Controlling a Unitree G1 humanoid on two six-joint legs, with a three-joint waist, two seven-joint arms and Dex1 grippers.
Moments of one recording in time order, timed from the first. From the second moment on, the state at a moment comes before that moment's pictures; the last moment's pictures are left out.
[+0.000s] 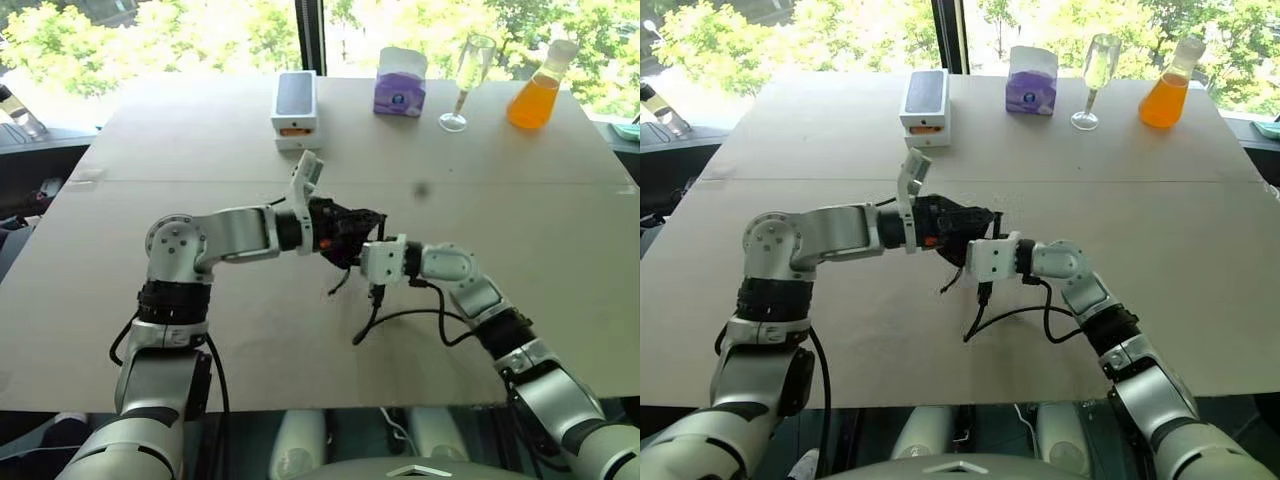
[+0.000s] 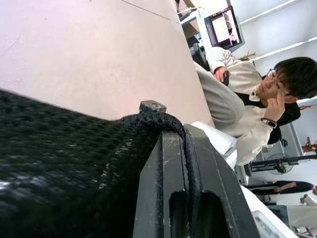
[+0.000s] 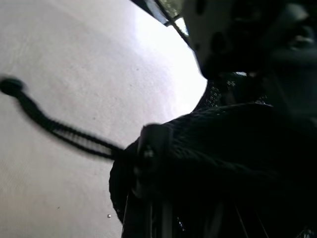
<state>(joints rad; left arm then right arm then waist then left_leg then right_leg) -0.72 0.47 0.02 0.06 -1.82 1.24 0.26 -0.65 -0.23 0.40 0.43 -0.14 -0.59 0.86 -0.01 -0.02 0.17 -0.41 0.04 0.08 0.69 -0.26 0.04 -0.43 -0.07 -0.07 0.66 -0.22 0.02</state>
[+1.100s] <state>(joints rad) -0.58 0.41 -0.01 -0.11 -1.28 1.05 0.00 -0.58 -0.31 0.38 0.15 -0.17 -0.03 0.88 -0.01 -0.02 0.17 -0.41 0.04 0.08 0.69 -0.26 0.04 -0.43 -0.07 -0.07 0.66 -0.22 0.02</state>
